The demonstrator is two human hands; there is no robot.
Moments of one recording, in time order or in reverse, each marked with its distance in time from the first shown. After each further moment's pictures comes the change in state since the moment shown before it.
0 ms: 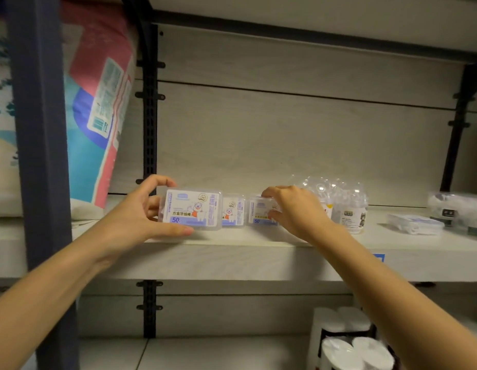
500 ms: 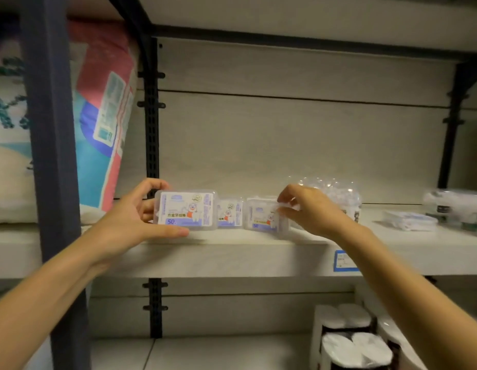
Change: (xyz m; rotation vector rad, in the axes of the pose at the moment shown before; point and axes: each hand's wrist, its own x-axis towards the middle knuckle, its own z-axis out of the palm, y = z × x) left_hand -0.012 0.005 -0.008 -0.022 -0.007 0.049; right_hand -0.025 0.021 -0.025 0.356 -0.082 0.122
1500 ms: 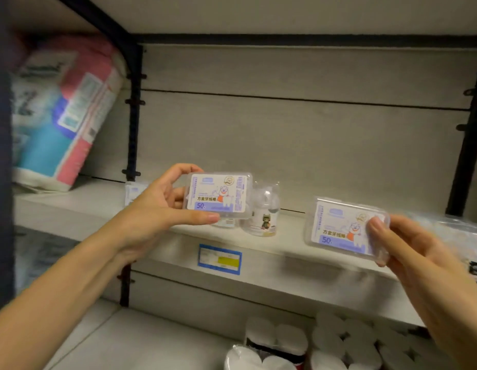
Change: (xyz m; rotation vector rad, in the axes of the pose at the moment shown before) left_hand 0.029 0.082 0.257 -0.091 0.172 0.066; right_hand -0.121 0.243 -0.111 1.126 0.124 0.063
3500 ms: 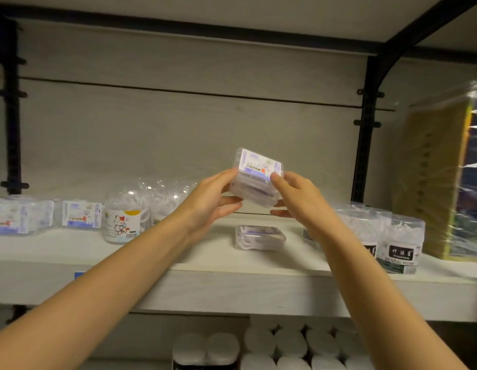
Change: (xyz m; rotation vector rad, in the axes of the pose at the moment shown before) left_hand 0.113 -0.015 0.173 -0.254 -0.122 -0.191; right_hand 0.113 0.020 -0.024 -0.348 0.073 0.089
